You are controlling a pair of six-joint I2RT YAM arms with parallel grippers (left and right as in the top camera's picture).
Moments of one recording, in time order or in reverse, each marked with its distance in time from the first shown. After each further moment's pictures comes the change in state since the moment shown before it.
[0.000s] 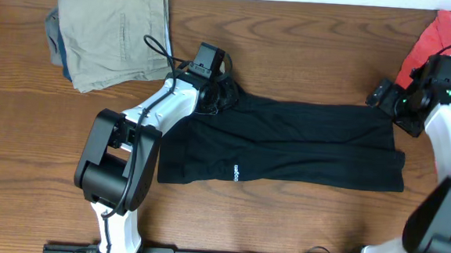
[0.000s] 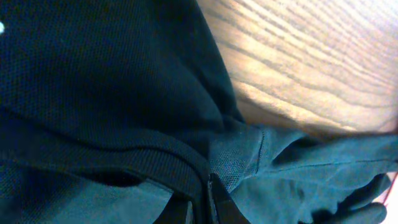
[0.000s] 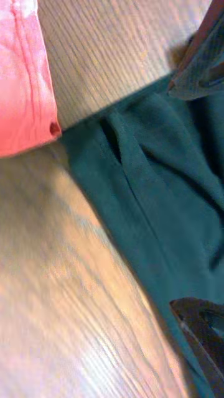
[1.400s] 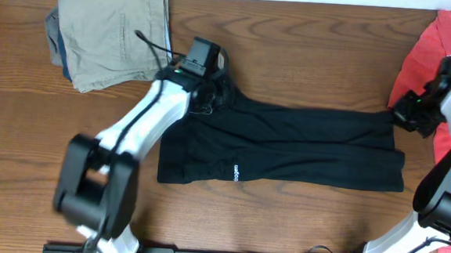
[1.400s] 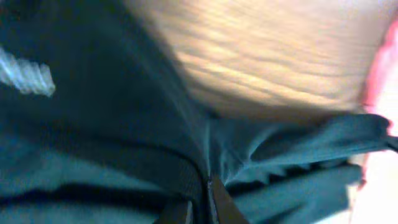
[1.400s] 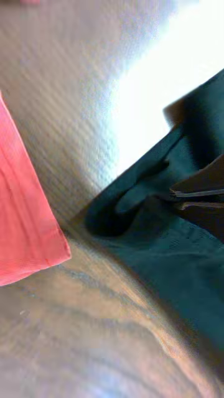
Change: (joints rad) left arm 0.000 -0.210 0.000 -0.152 0.006 0.088; right arm -0.112 0.200 0.208 -0.231 0.031 0.058
